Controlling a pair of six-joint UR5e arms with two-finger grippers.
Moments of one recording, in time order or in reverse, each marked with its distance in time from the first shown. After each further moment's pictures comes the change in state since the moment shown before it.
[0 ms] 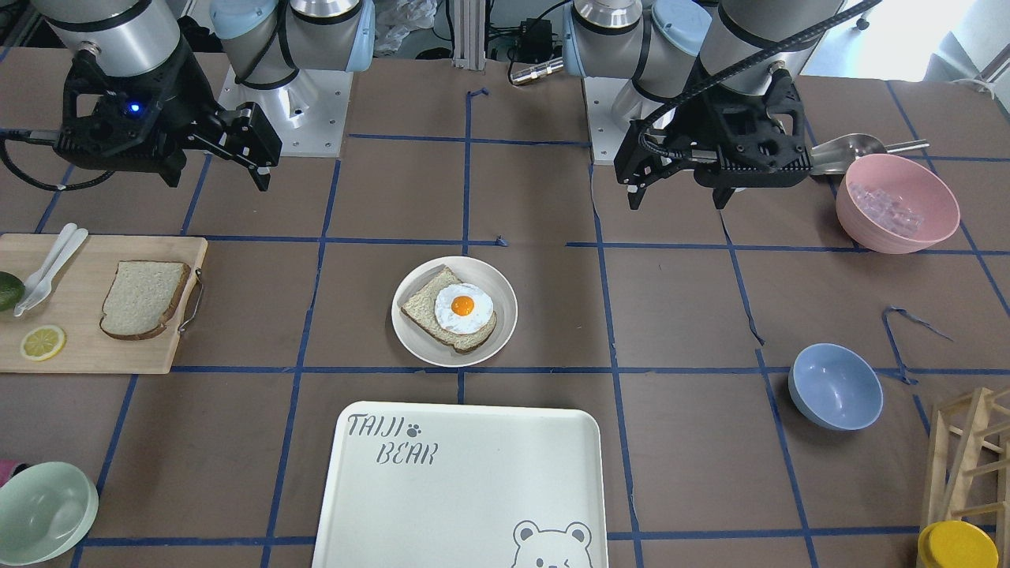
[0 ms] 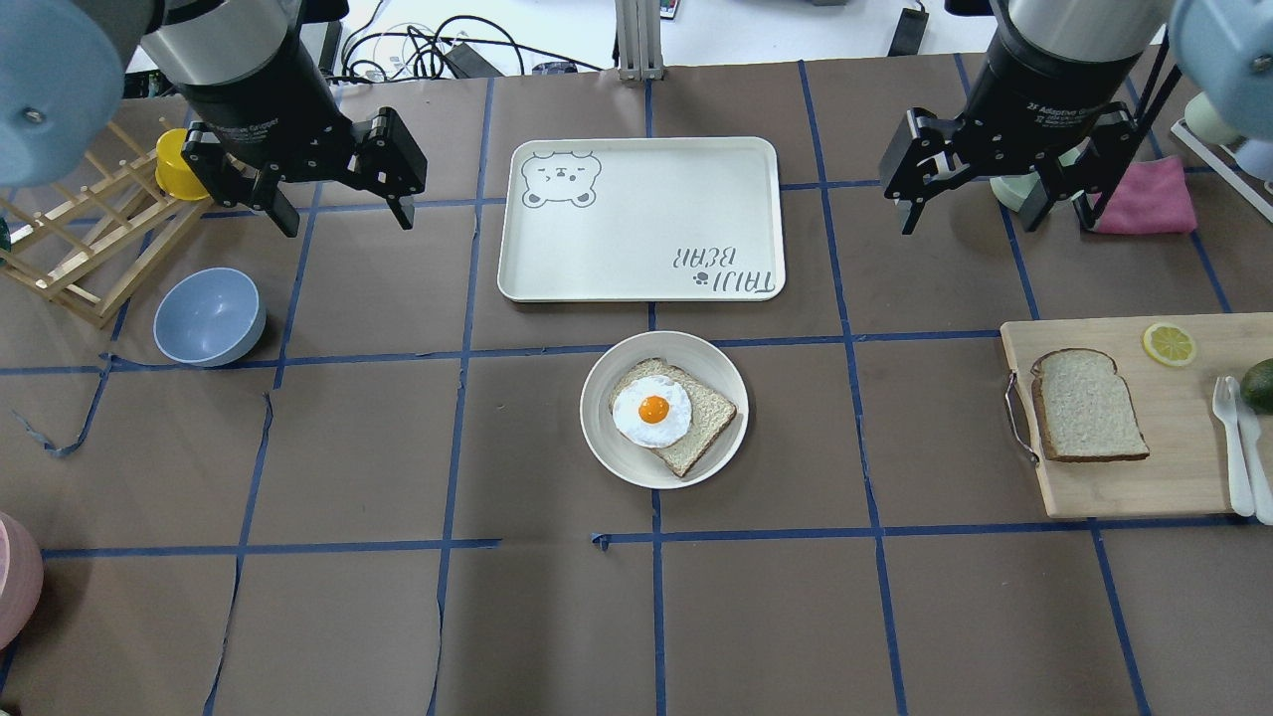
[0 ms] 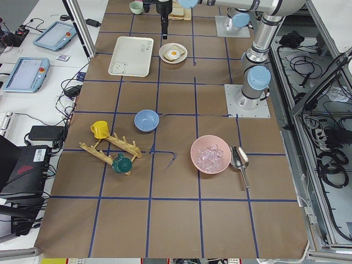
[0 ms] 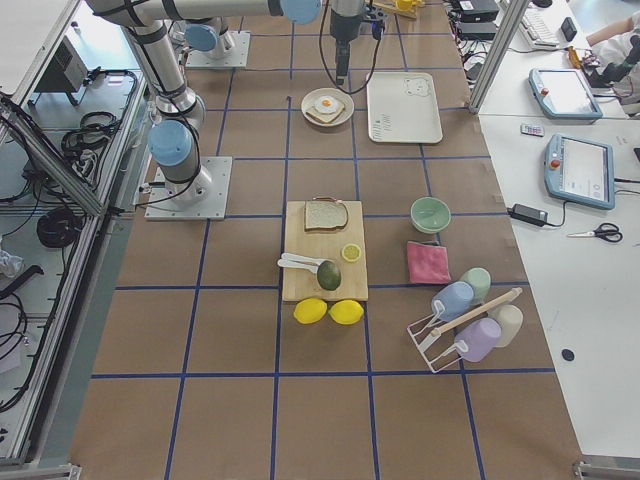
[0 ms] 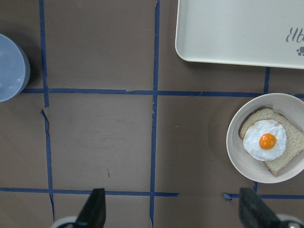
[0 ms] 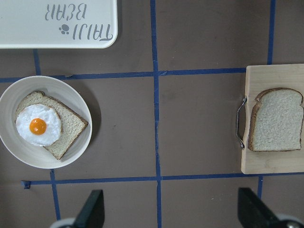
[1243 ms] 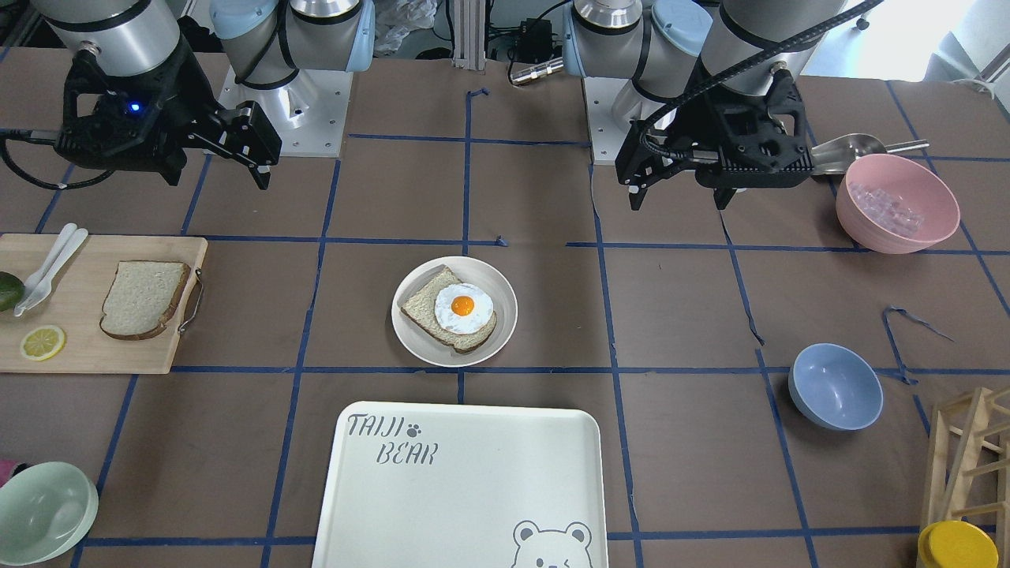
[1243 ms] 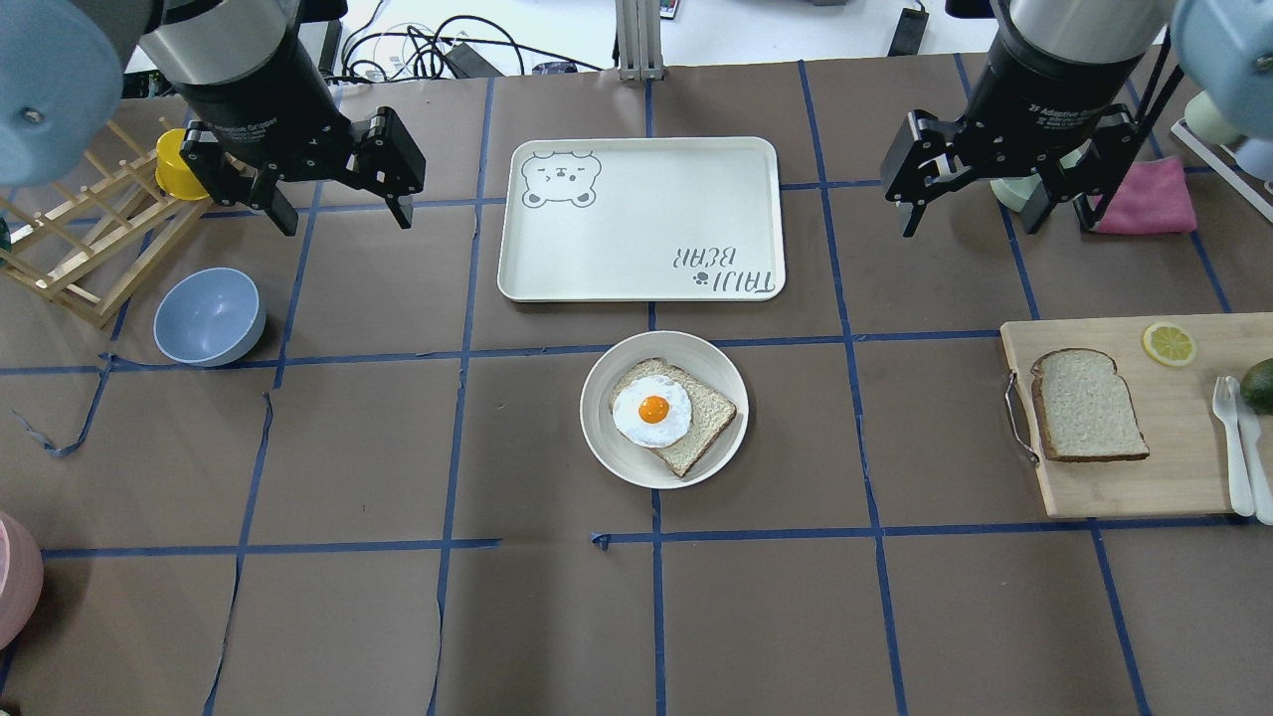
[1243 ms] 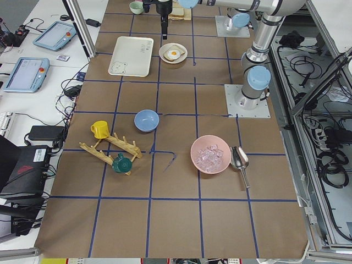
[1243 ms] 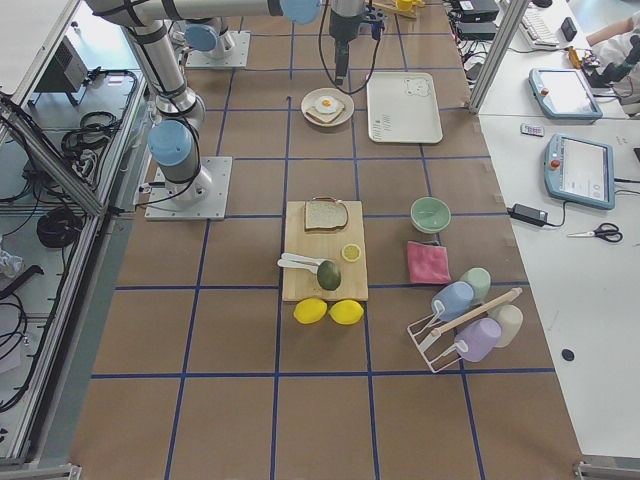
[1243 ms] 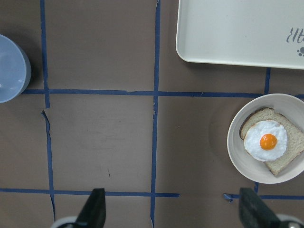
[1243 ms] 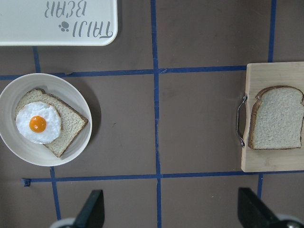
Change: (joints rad) left arm 0.002 0.000 0.000 0.002 0.002 0.002; right arm 0.000 -0.001 0.000 0.009 0.000 -0.002
